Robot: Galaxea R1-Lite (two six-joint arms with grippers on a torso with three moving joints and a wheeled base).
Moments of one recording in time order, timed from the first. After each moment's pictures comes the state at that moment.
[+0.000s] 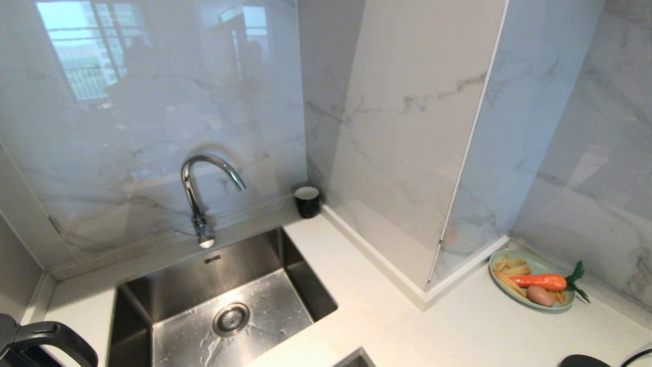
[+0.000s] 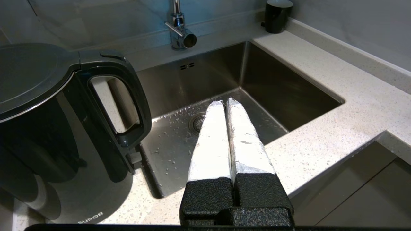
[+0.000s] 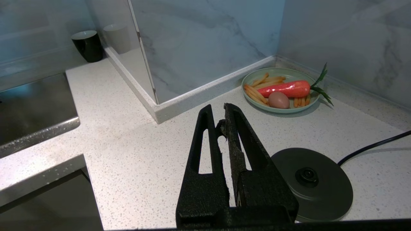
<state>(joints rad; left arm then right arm) 0.00 0.00 -0.06 0.17 0.01 -0.01 0.00 0.00 0.00 0.00 0.00 0.03</state>
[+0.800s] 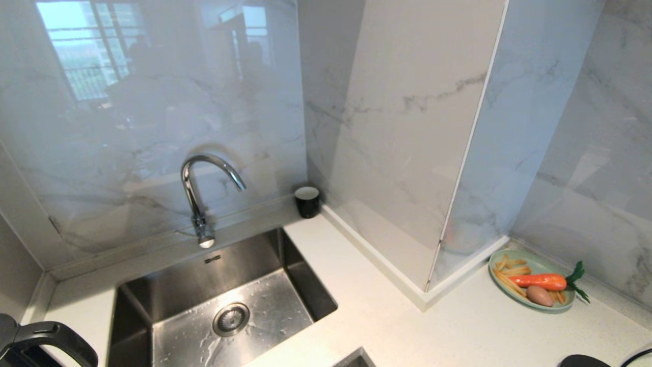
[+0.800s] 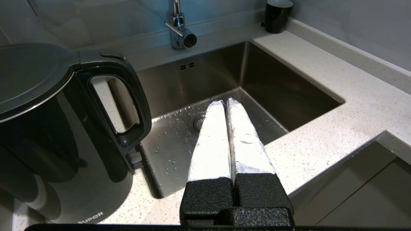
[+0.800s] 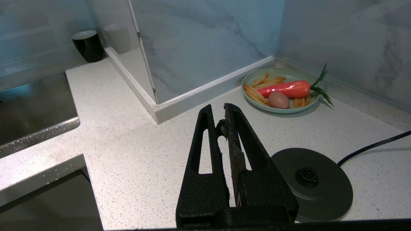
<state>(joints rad) 0.00 0.00 -0.06 0.17 0.01 -0.01 0.00 0.00 0.00 0.00 0.00 0.03</state>
